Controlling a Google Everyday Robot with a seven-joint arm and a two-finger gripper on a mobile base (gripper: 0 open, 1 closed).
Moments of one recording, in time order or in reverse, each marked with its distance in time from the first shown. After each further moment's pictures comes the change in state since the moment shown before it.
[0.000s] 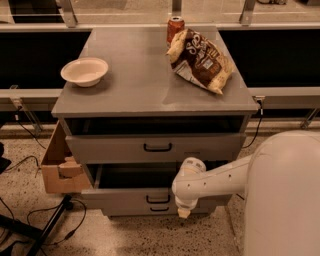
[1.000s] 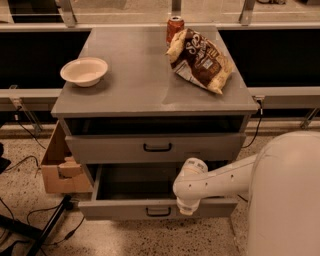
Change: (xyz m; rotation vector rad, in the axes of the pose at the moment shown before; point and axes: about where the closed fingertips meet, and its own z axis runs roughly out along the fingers) arm 0.000 -0.001 -0.012 0.000 0.000 0.000
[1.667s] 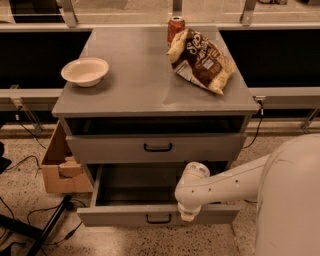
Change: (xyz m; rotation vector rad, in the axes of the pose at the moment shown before) arm 0.007 0.017 -0.005 0.007 -0.005 0.009
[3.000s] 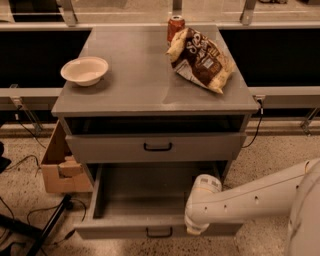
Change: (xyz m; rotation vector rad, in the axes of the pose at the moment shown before) arm 0.033 0.046 -0.013 -0.019 -0.013 0.026
